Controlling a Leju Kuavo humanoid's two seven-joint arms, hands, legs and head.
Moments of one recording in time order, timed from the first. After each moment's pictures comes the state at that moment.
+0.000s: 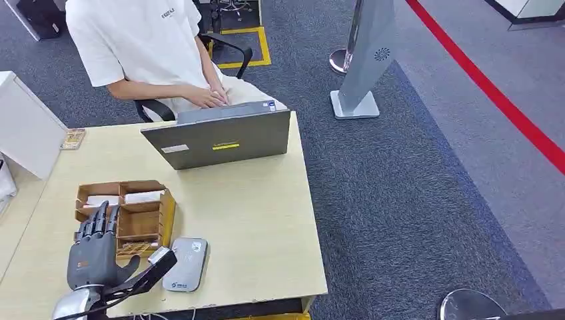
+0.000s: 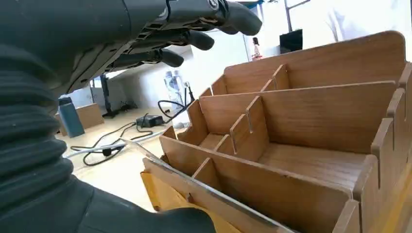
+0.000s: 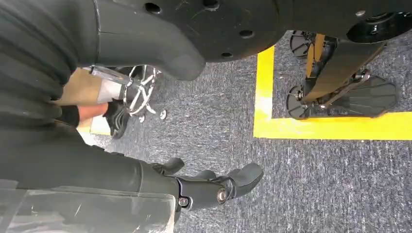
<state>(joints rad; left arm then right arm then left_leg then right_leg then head) 0.08 0.04 -0.07 -1.53 -1.35 0.23 0.12 -0.06 0.15 -0.93 -0.21 1.10 -0.08 0.00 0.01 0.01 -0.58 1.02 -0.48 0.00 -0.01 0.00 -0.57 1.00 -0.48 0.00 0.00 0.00</state>
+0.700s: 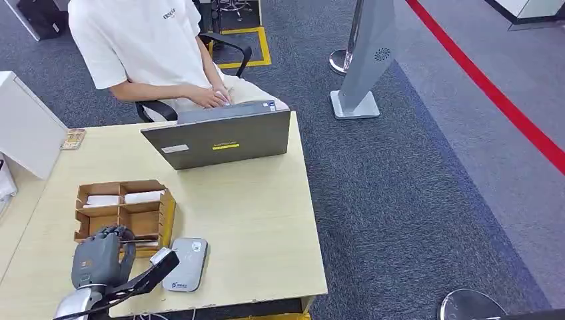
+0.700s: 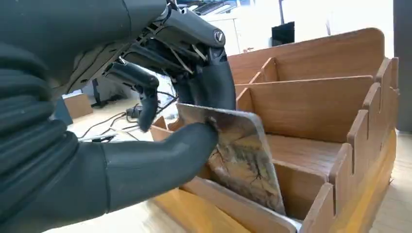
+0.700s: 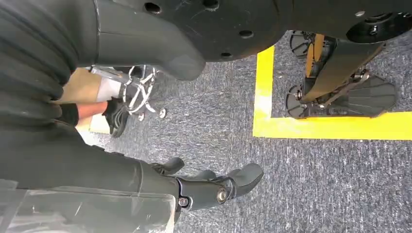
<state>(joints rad) 0.07 0.03 -0.07 -1.52 -1.30 0.22 0.08 -0.06 0.15 -0.93 -0.21 1.10 -0.08 -0.01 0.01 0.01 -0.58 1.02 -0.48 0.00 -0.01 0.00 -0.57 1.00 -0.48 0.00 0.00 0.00</state>
